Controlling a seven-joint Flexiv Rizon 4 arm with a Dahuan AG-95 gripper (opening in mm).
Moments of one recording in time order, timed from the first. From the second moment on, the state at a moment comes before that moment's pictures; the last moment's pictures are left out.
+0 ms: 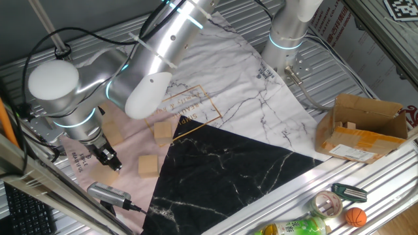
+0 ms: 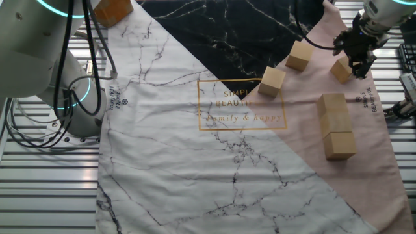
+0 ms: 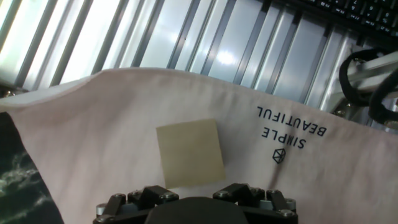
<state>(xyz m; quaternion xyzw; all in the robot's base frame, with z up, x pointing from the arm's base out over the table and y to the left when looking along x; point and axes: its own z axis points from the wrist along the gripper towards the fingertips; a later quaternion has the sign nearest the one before) 0.752 0.122 0.070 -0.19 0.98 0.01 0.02</state>
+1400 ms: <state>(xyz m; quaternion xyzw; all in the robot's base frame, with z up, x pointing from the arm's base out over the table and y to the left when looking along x) 0.760 0.122 0.061 -0.22 0.98 0.02 0.03</state>
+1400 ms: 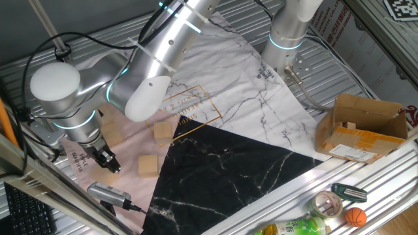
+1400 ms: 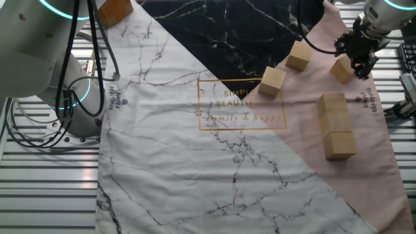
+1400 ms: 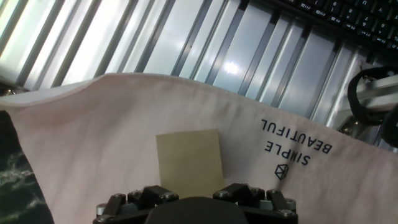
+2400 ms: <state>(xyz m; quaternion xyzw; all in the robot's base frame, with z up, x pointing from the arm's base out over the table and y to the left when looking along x) 0.760 0.121 0.061 -0.24 0.97 0.02 0.03</state>
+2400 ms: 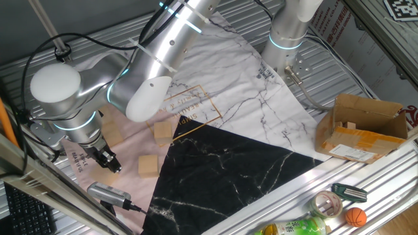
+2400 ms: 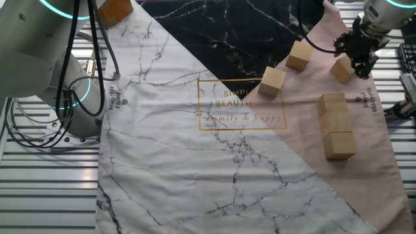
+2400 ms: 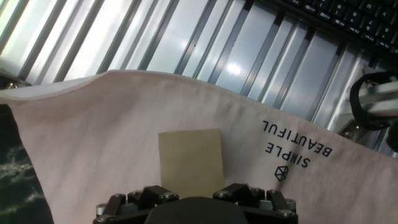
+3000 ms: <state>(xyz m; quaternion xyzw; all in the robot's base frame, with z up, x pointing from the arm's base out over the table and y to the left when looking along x) 0.760 0.122 0.061 -0.25 0.97 0.02 0.03</state>
